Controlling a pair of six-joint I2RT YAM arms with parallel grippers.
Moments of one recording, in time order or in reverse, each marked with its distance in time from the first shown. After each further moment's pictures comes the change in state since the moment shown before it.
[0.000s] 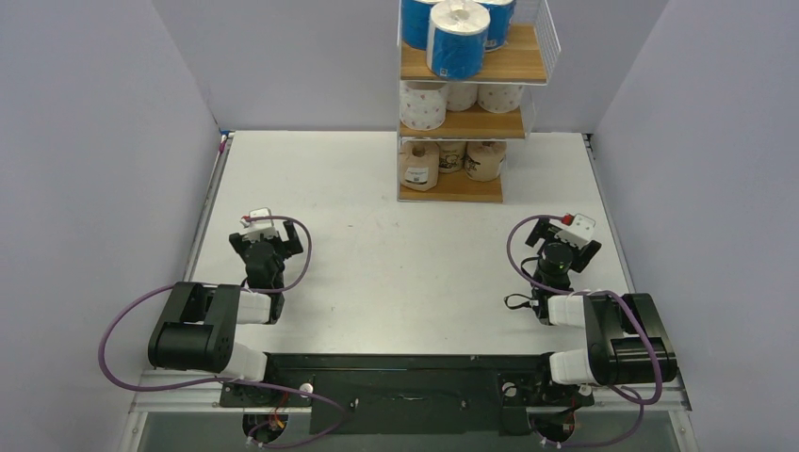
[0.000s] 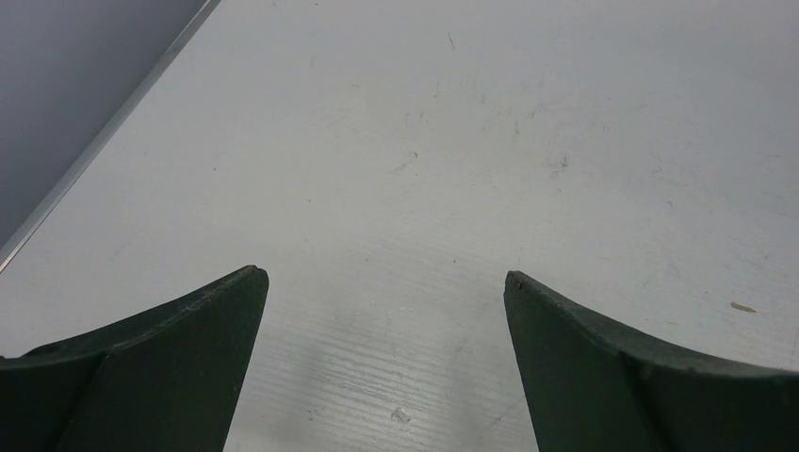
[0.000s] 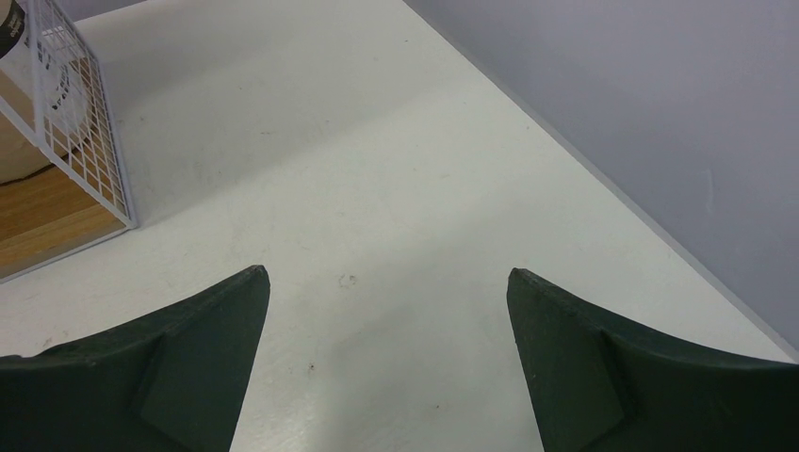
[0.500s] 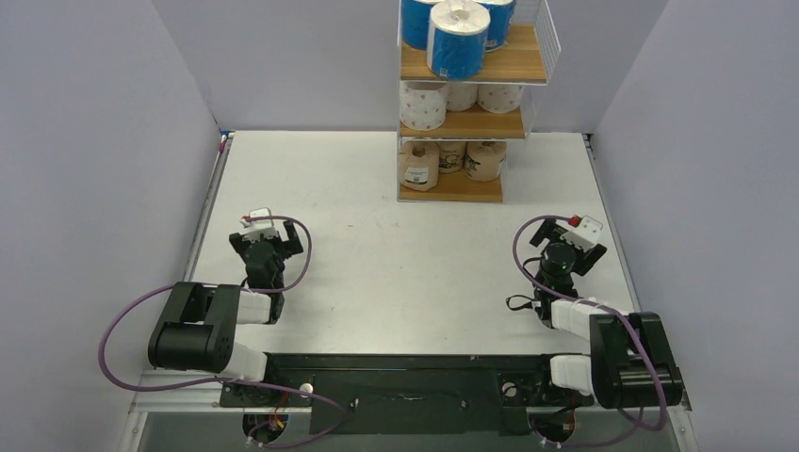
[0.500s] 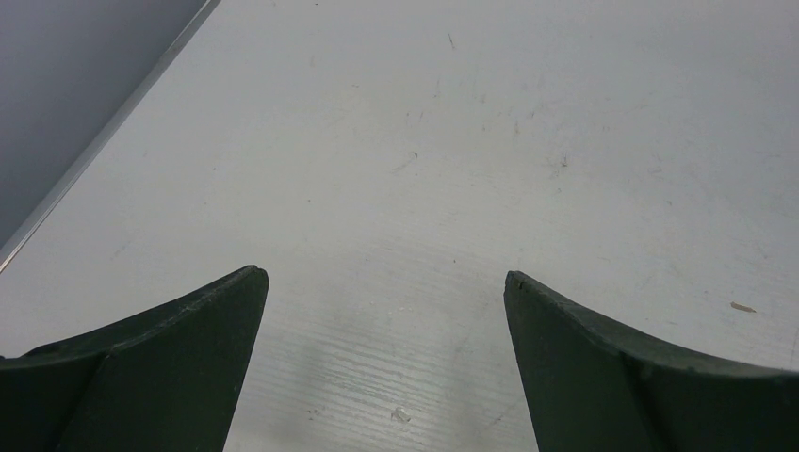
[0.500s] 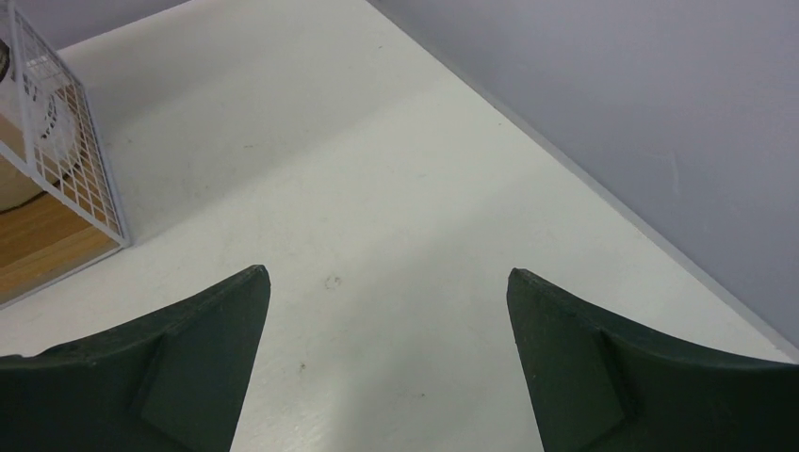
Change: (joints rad) left arm 0.000 0.000 0.000 0.000 0.000 0.000; right arm -0.002 -0.153 0.015 -0.192 0.066 0.060
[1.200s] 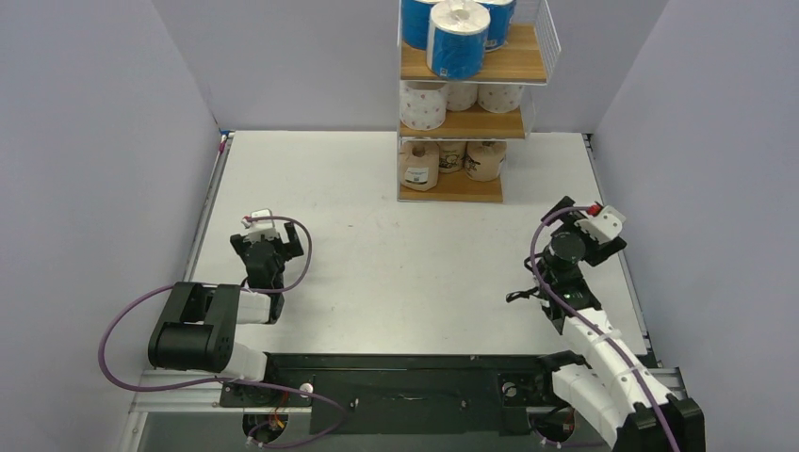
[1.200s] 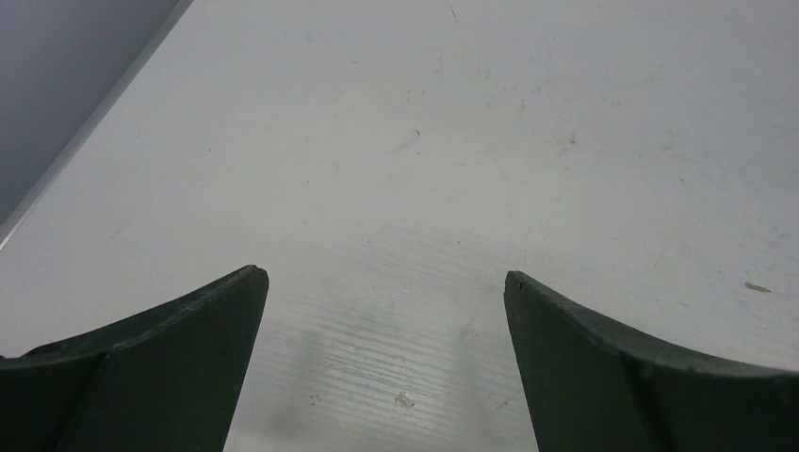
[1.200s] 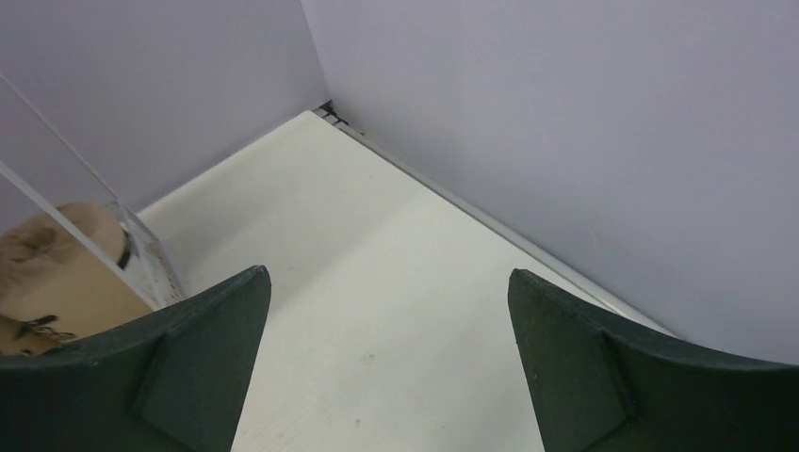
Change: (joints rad) left arm 0.005 0.000 0.000 -0.043 0.016 0.000; right arm 0.192 -0.410 0.213 -0.461 0.306 0.060
